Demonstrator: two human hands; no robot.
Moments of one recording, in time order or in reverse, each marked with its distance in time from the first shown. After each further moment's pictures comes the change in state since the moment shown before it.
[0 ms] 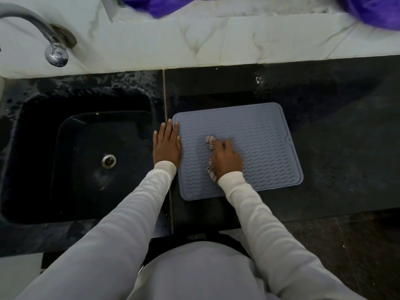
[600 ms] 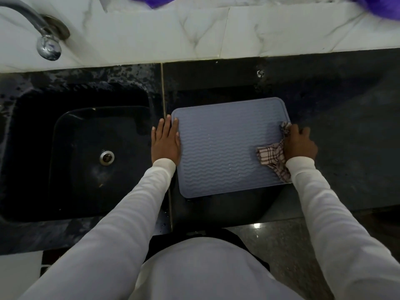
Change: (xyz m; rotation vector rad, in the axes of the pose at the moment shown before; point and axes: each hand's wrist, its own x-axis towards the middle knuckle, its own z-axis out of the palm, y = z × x) left_hand 0.001 -0.001 0.002 0.006 0.024 -0.007; right_hand 0.033 0.182 -0.051 -0.153 0.027 0.349
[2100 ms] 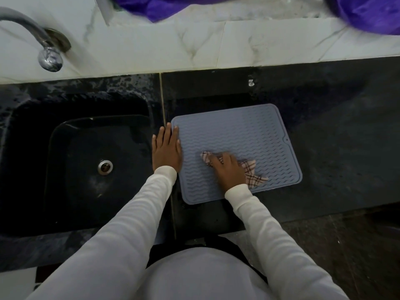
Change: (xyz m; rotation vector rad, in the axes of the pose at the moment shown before) left_hand -0.002 0.000 -0.003 -0.004 -0.002 0.021; right_hand -0.114 -0.145 0.039 0.022 0.023 -0.563
